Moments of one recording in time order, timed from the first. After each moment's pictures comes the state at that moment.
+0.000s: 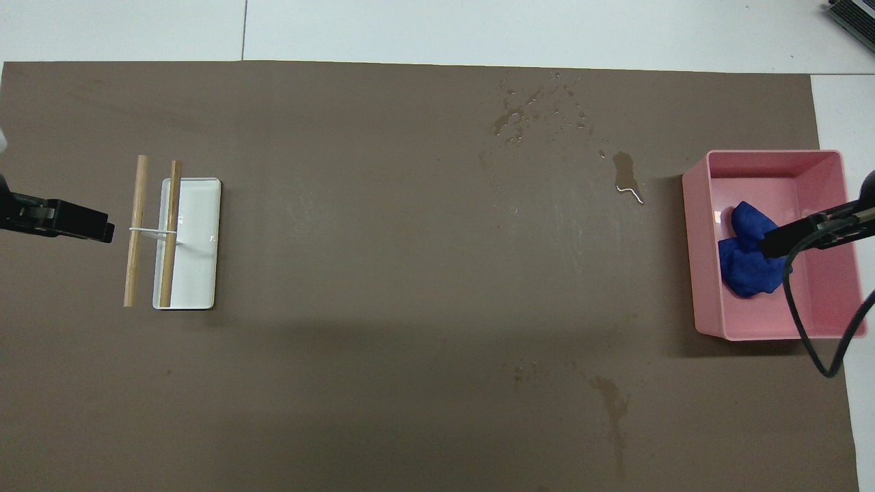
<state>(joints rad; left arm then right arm) 0.02 -0.03 -0.08 -1.58 -0.03 1.54 0.11 0.14 0.01 -0.12 -1.48 -0.02 1.41 -0.22</state>
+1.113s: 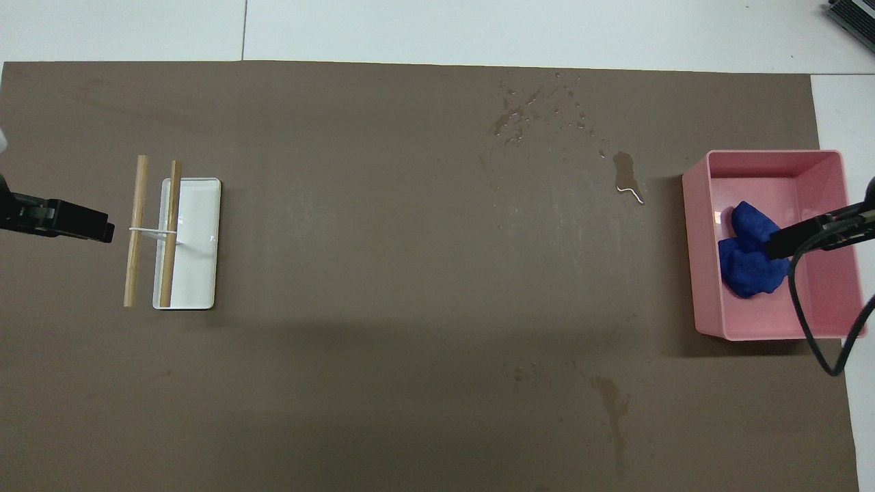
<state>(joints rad) 0.02 -0.03 -0.08 -1.58 -0.03 1.54 0.11 0.11 0.01 -0.11 -1.49 -0.02 1.41 -0.22</state>
